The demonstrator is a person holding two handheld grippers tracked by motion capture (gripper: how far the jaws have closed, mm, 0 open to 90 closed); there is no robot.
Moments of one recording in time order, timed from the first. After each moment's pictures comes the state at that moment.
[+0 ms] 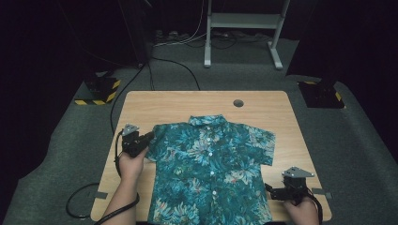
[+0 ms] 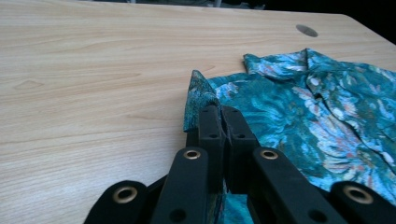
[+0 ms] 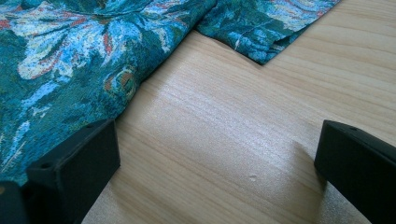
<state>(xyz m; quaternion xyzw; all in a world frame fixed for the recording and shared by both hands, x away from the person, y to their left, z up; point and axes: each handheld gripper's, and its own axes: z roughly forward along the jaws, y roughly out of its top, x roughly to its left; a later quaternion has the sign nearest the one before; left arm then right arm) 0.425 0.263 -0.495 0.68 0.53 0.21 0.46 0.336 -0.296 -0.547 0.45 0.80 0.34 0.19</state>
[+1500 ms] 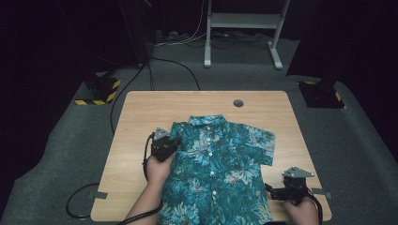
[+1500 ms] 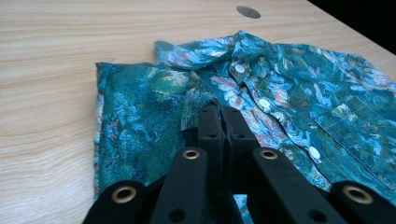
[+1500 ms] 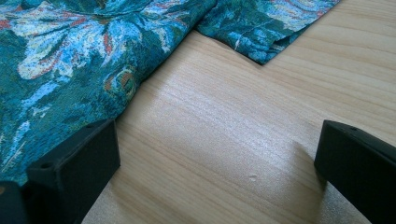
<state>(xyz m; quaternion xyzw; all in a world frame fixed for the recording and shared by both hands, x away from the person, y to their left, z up) 0.427 0.168 -0.508 0.71 0.50 0.18 0.47 0.336 -0.296 -0.547 0.45 0.80 0.34 0.19</state>
